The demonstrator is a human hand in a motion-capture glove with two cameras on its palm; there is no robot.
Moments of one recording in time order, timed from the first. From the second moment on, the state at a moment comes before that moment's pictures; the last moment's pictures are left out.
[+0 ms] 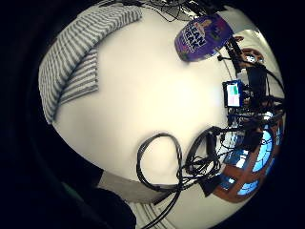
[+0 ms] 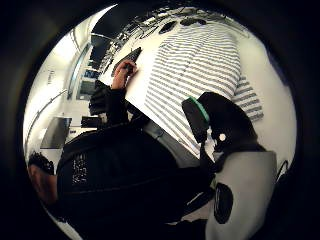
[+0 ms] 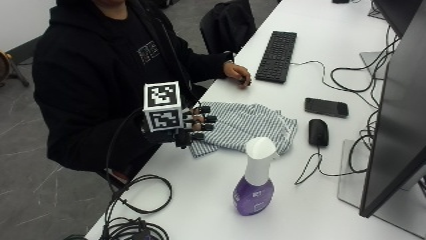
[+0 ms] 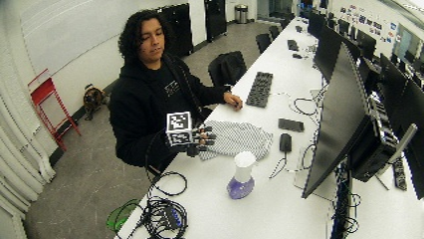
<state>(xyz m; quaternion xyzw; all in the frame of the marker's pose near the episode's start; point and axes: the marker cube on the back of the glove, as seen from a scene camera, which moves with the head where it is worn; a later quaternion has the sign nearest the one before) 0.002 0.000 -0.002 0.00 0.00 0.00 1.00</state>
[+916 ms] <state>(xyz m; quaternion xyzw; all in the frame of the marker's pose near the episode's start) 0.050 0.006 -0.023 0.00 0.00 0.08 1.00</state>
